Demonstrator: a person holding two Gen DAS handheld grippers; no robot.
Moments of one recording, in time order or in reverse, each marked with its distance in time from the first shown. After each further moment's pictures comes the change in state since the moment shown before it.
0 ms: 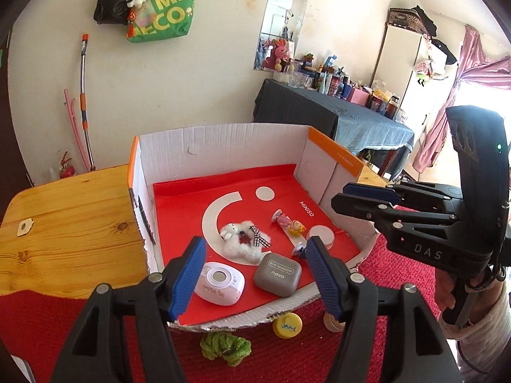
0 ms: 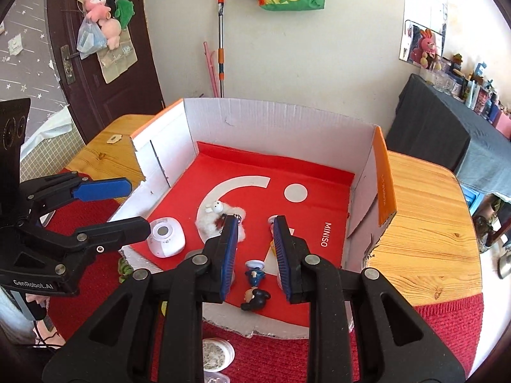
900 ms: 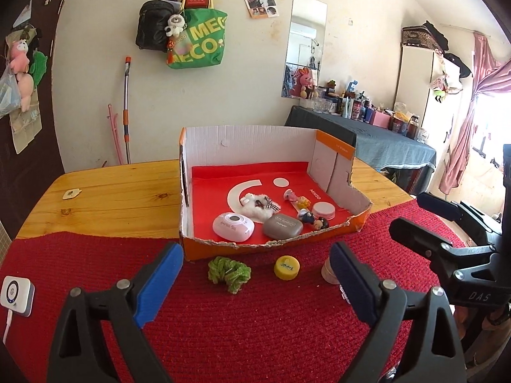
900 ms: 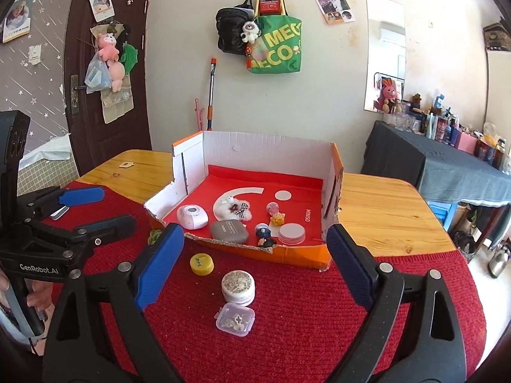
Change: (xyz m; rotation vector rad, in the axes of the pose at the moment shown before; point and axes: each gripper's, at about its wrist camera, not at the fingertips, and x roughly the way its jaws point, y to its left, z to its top) left arm -0.062 -0.031 -0.088 -0.034 -0.144 0.154; right arm -0.079 0.045 -0.102 0.020 -0.272 -0.109
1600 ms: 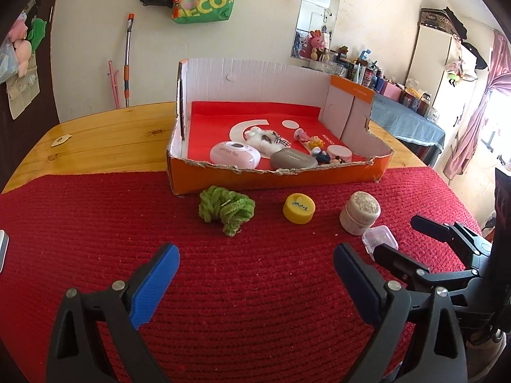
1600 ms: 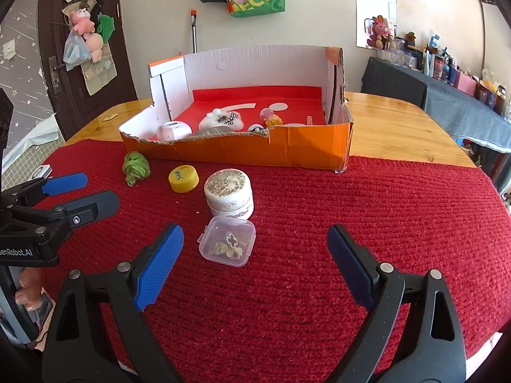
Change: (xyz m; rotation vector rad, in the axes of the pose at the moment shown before) left arm 0.046 0.003 -0.046 -0.050 0.180 0.008; right arm 0.050 -0.004 -0.073 0.077 0.239 -0.027
